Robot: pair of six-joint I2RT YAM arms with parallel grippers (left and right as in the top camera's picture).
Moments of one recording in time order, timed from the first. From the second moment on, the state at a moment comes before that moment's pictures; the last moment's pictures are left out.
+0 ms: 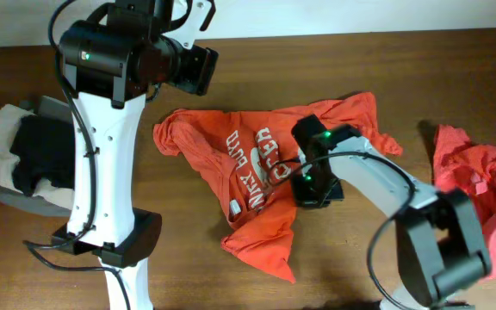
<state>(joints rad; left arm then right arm) -0.33 2.12 2.90 -1.69 0.05 0.14 0.39 1.78 1.20 -1.08 -0.16 0.31</state>
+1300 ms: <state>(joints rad) -0.31 2.11 1.53 -0.91 0.21 0.05 0.28 1.64 1.23 -1.02 -0.18 0.33</state>
